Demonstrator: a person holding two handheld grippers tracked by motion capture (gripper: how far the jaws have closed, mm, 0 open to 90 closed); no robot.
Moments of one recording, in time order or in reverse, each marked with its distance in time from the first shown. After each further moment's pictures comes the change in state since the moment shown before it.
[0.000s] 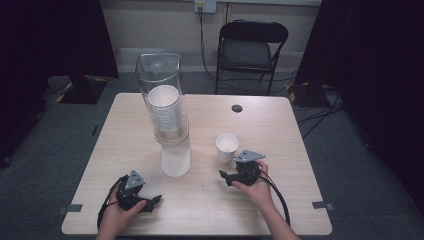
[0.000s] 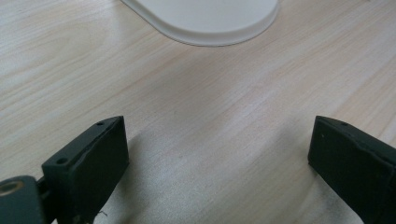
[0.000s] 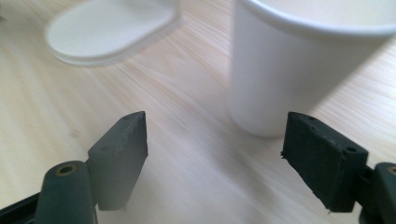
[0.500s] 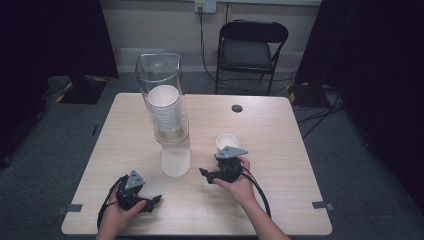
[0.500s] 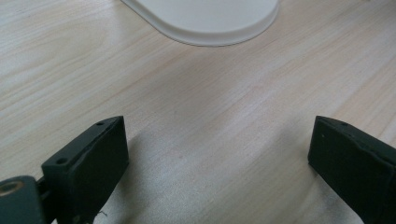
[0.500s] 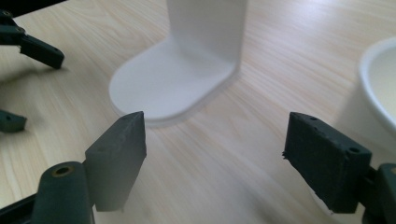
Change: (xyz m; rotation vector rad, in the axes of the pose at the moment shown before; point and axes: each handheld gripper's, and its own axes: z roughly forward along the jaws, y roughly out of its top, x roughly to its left) left arm 0.000 0.000 0.000 0.001 0.001 0.001; right arm 0.038 0.038 0.023 -0.059 0.096 0.015
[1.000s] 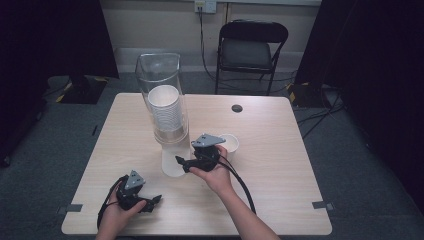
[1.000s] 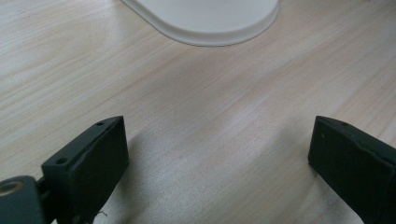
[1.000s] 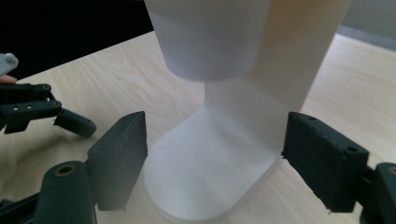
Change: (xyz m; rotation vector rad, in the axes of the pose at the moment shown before) left arm 0.000 0.000 0.000 0.000 0.000 0.000; right arm 0.033 0.058 0.033 -0.103 0.037 -0.032
